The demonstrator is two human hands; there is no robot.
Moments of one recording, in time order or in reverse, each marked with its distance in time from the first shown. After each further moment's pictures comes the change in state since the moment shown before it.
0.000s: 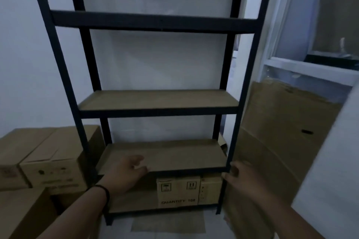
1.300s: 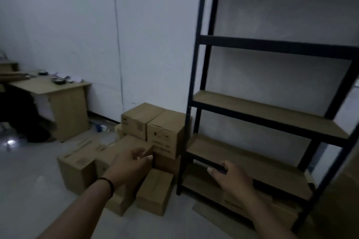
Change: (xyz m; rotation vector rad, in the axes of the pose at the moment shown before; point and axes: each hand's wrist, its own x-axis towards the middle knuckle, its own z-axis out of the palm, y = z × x) left_hand -0.300 -0.131 -0.109 -0.271 0.522 -0.281; right_hand -0.190 -0.206 0.093 0.003 -0.248 -0.352
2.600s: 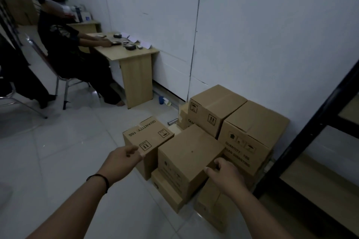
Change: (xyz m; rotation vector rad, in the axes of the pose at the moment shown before) left_hand 0.265 -0.275 -0.201 0.045 0.203 -0.444; right_hand 0.283 -0.288 0.305 -0.099 -0.452 -0.174
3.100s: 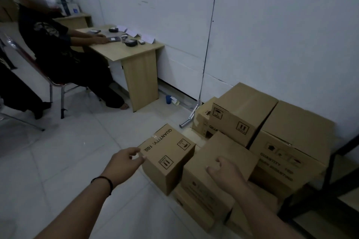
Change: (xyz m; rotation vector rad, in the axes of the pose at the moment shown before) left_hand 0.222 -0.075 -0.116 0.084 -0.055 -0.027; right_hand 0.157 -0.176 0.096 0.095 0.000 0.101
